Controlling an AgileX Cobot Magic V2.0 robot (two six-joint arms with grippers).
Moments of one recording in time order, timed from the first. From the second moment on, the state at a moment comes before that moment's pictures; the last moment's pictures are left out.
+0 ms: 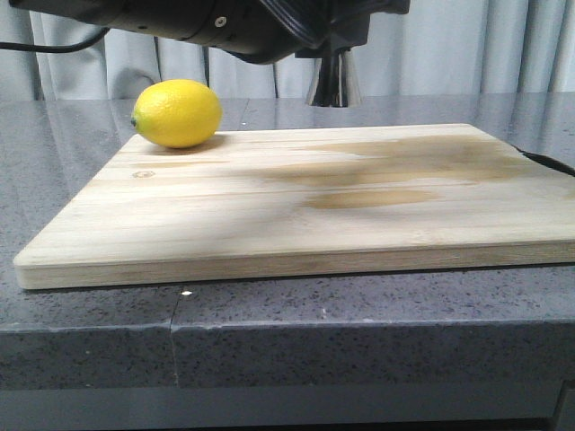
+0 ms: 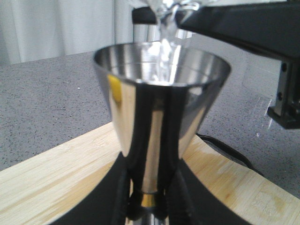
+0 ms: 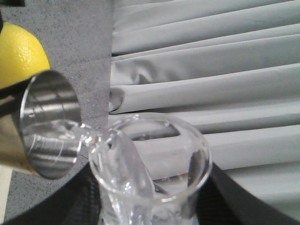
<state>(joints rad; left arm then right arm) -0.91 1.61 -0.94 -0.27 -0.44 0.08 0.17 1.39 -1.05 -1.33 -0.66 -0.19</state>
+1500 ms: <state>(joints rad) -0.91 1.61 -0.94 -0.27 -0.44 0.08 0.16 1.40 -1.05 -0.75 -0.47 0.23</state>
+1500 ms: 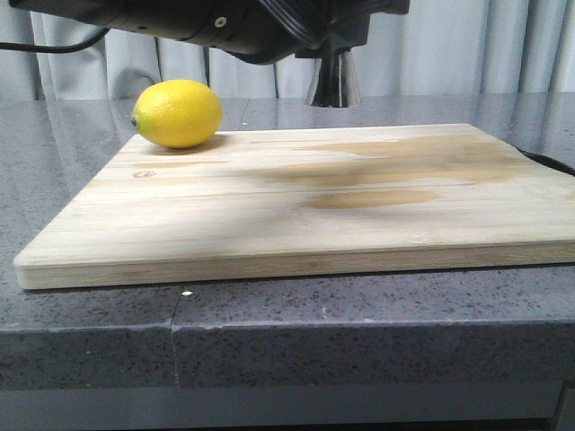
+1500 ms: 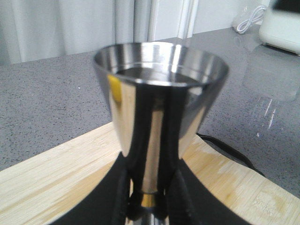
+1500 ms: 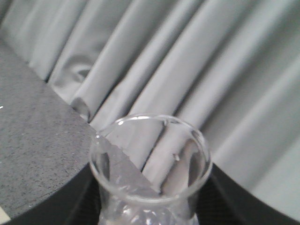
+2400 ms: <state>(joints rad) -0.91 1.61 -0.94 -0.27 -0.44 0.08 0.08 1.83 -0.91 -0.56 -0.74 0.36</state>
